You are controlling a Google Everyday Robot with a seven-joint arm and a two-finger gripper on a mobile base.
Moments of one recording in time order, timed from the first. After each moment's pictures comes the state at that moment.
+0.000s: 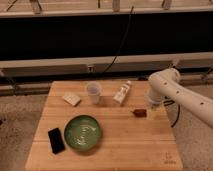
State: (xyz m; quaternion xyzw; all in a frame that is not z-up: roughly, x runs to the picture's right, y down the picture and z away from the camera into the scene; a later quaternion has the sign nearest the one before) arm 0.243 0.129 0.799 -0.32 -0.02 0.03 0.95
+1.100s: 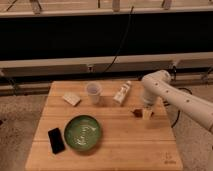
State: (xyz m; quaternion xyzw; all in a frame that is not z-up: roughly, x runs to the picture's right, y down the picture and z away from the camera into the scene) arm 0.233 0.135 0.845 -0.33 -0.01 0.02 0.94
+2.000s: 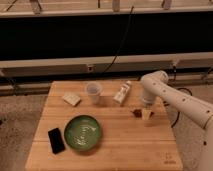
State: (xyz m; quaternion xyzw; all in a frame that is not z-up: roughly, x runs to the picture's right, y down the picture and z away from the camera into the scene) arm 0.235 0.140 0.864 -0.34 -0.02 0.01 0.94
